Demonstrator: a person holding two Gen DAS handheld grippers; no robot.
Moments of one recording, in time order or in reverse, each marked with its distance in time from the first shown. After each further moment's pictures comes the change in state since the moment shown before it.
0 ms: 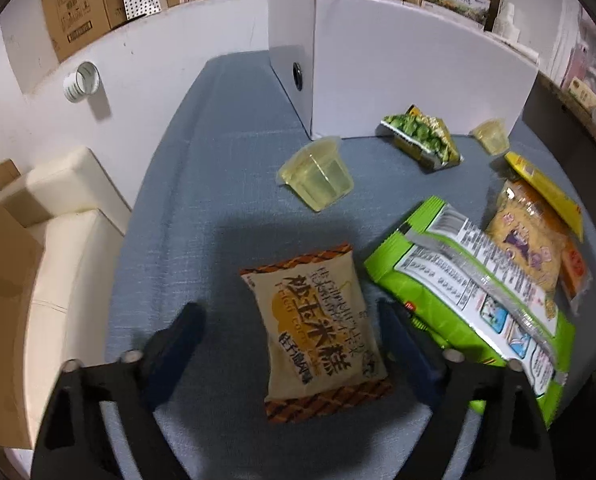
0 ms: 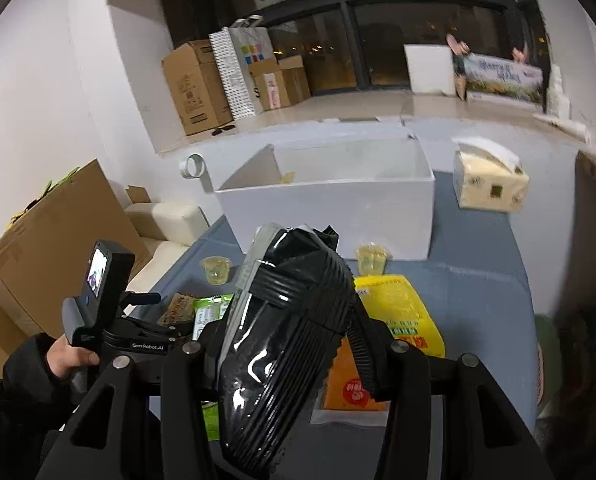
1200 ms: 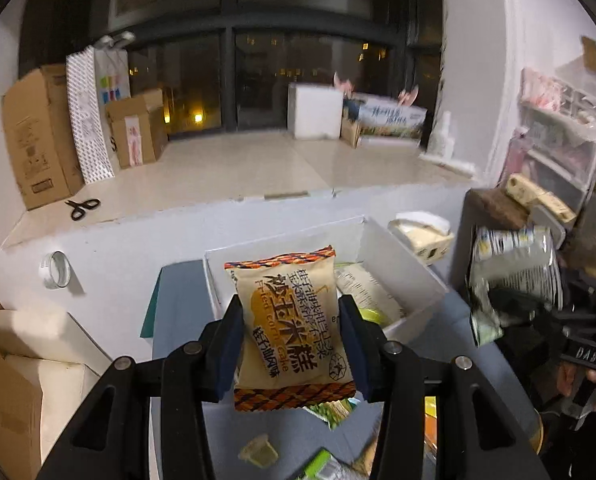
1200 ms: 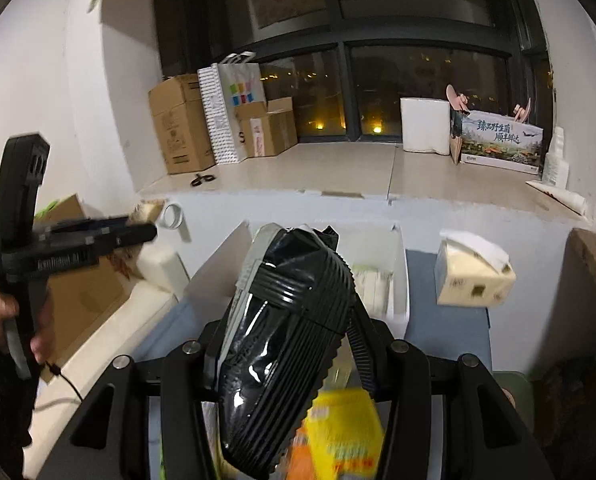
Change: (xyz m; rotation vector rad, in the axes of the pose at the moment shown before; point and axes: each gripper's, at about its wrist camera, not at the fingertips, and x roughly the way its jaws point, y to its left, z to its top) left arm -0.132 -0.040 0.208 0.118 -0.332 -0.156; right arm 0.020 -0.011 0.137 -0.076 -0.106 -0.095
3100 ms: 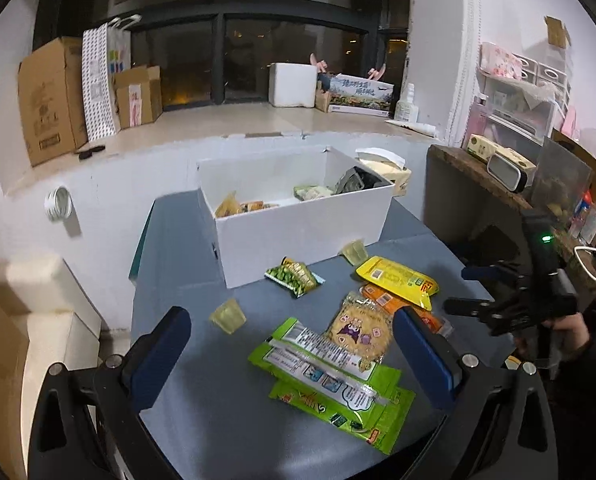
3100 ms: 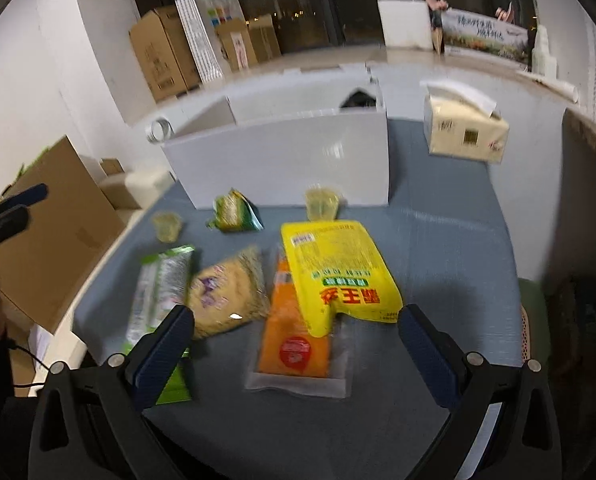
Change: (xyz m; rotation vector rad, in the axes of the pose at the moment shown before) left arm -0.091 -0.023 -0.163 -0.001 0.002 -0.058; right arm 0.004 -0.026 -0.158 0.070 0.275 0.024
